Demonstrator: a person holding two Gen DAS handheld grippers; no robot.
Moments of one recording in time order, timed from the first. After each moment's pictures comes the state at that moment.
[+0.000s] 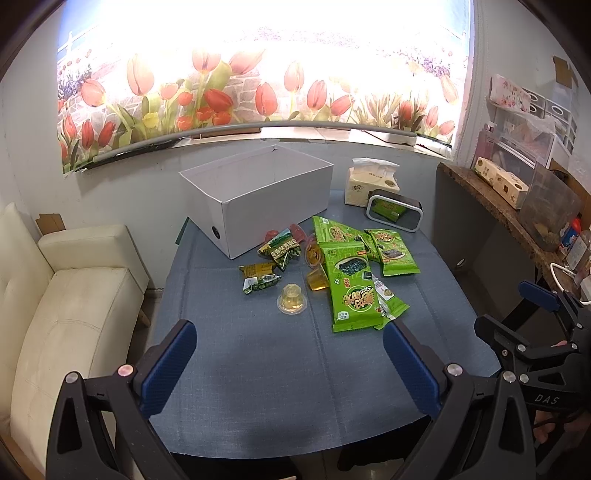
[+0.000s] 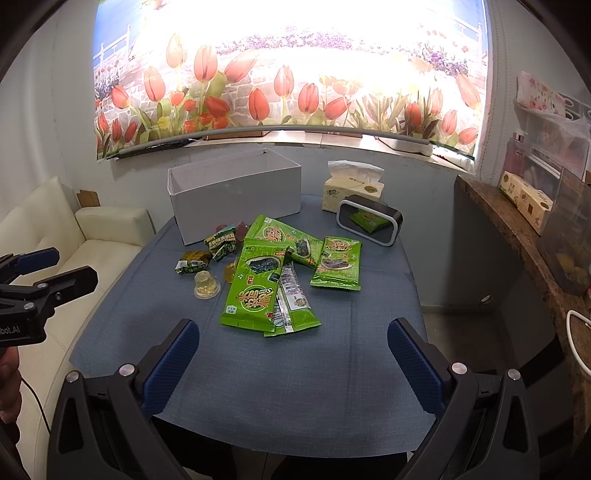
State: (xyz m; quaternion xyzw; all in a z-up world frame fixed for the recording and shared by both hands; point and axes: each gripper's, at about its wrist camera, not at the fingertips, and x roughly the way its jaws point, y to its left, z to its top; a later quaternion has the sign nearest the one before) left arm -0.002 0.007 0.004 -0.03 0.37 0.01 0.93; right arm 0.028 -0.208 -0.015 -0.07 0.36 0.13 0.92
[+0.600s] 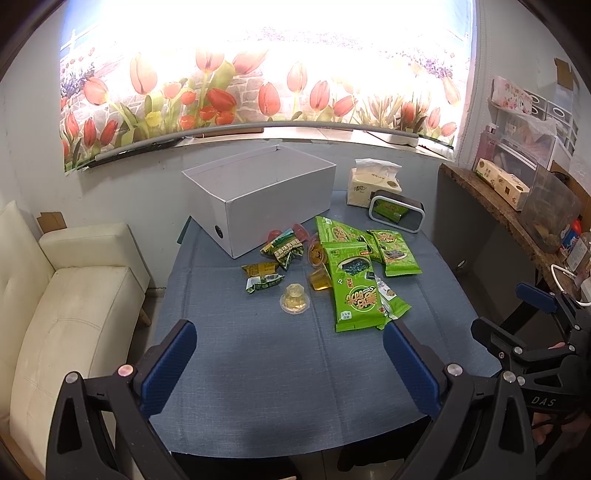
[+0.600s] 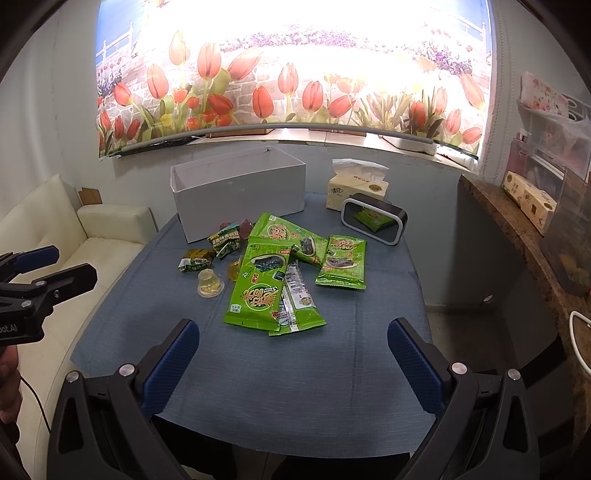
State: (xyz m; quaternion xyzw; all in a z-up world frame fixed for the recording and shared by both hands) left arm -0.002 0.010 0.005 -0.03 0.37 0.01 0.93; right arm 0.028 -0.203 -0.017 -0.07 0.37 0.14 0.92
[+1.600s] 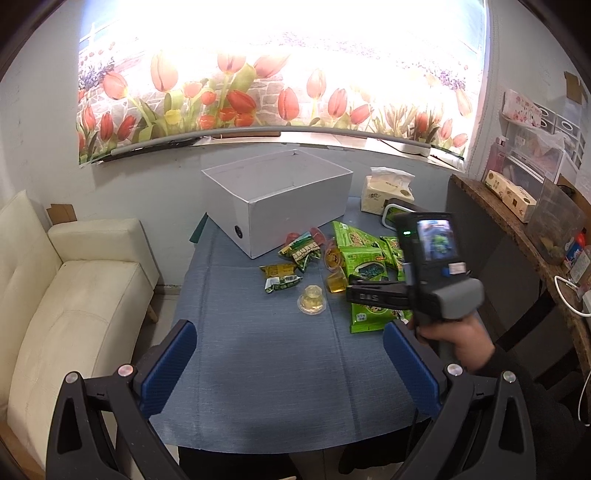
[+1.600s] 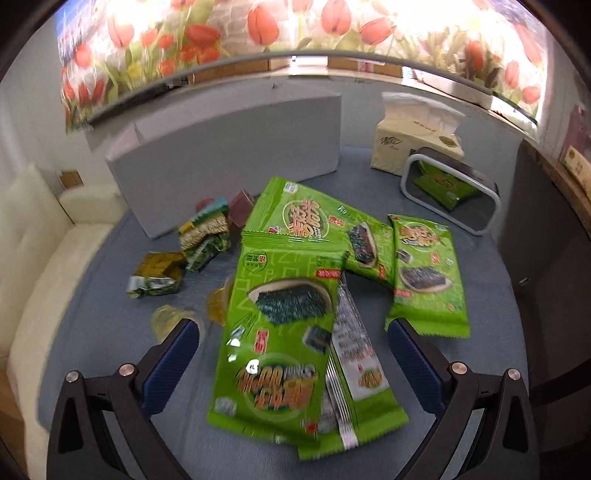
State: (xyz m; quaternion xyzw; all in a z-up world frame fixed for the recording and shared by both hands) left arm -0.015 0.031 0.007 -0.05 0.36 0.03 0.93; right arm 0.198 -0.118 -0.140 -0.08 0.46 0.13 0.87
